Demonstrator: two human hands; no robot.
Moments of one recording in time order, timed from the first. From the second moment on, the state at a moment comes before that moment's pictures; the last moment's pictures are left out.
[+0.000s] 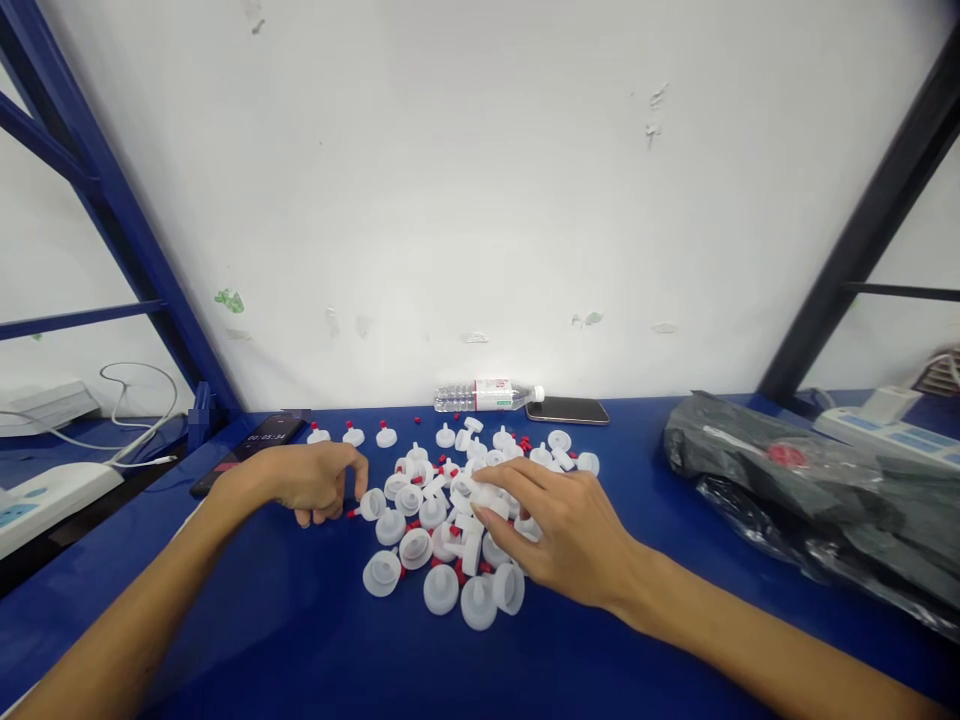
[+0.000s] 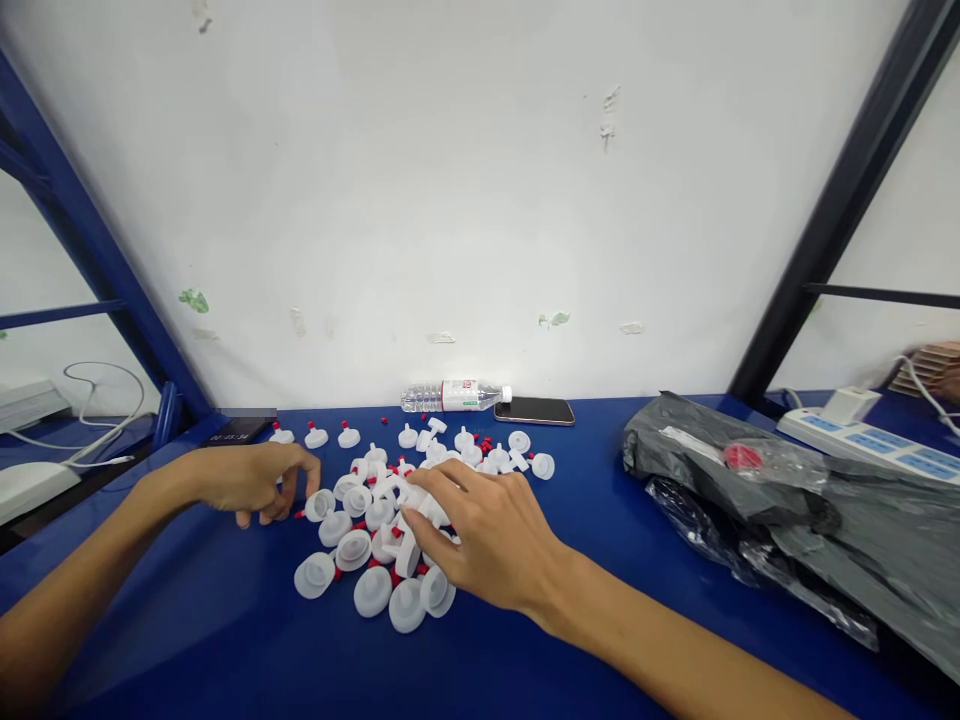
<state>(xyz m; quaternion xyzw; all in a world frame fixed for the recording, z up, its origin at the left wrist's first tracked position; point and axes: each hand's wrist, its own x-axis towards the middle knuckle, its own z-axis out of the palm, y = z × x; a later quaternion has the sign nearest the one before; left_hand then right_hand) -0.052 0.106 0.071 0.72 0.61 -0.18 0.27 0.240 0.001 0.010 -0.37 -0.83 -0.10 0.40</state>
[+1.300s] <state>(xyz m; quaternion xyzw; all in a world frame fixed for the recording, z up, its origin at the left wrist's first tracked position) -0.053 0.111 0.062 0.76 0.57 -0.17 0.28 0.240 0.003 0.008 -0.37 -0.84 -0.11 0.39</state>
